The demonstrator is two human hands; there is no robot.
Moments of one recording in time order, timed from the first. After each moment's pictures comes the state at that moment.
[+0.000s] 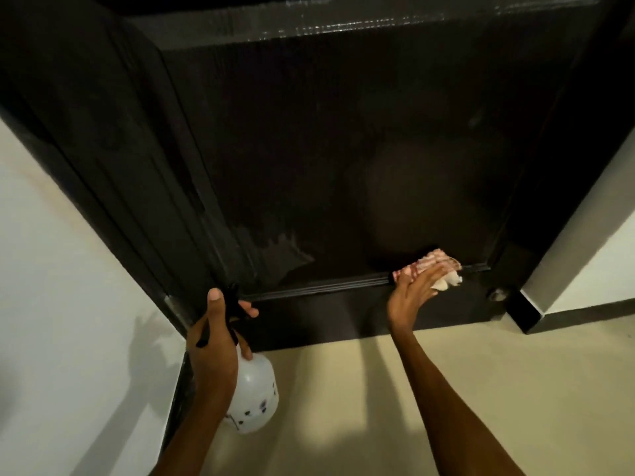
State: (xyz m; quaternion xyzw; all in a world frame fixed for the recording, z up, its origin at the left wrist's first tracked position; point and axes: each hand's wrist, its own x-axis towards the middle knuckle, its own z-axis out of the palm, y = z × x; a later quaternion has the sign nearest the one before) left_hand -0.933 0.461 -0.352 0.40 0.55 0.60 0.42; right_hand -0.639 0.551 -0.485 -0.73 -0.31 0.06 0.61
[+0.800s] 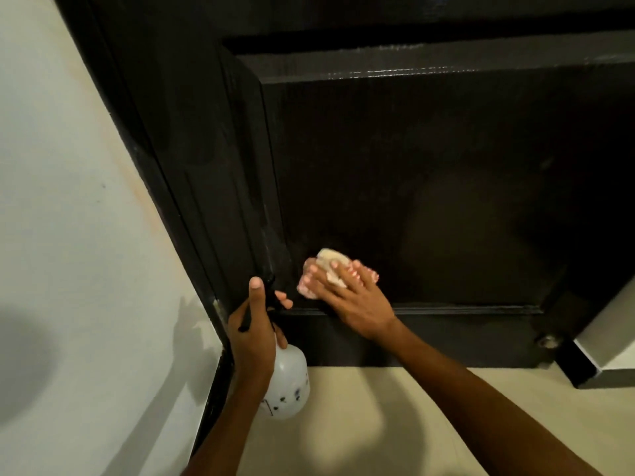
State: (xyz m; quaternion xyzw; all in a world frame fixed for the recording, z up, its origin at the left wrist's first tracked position) left_hand -0.951 0.490 -0.330 0.36 0.54 0.65 0.40; right_hand -0.747 0.596 -0.421 -0.39 -0.80 -0.41 0.20
